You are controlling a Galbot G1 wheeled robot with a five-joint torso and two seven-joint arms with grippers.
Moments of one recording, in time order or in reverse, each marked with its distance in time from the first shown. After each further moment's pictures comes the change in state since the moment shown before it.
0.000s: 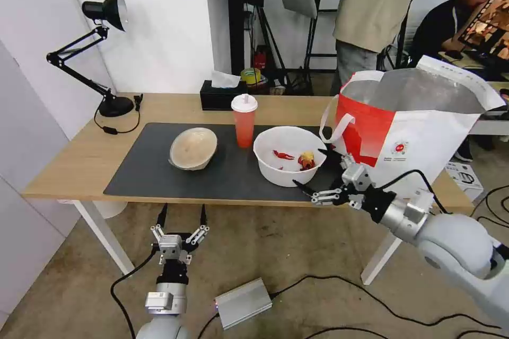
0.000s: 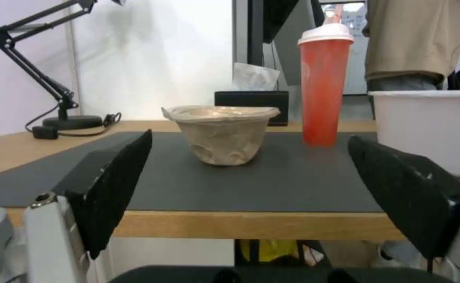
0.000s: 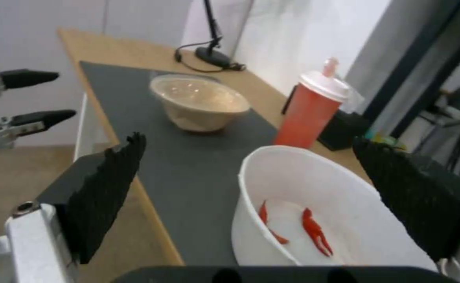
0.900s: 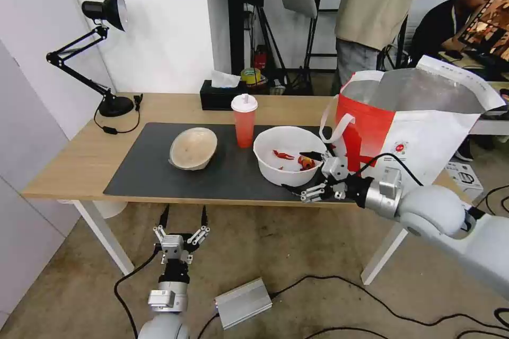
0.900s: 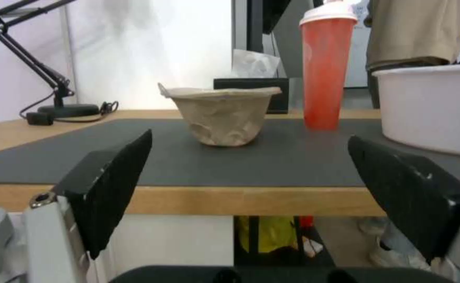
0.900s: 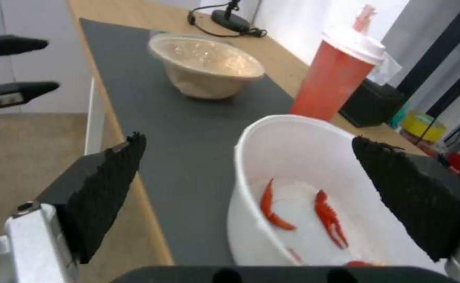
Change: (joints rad) left arm -0.025 0.000 -0.002 0.064 -0.008 -0.019 0.009; right arm 0.447 0.008 -0.418 -0.182 0.059 -0.038 -0.046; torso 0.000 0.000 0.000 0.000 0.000
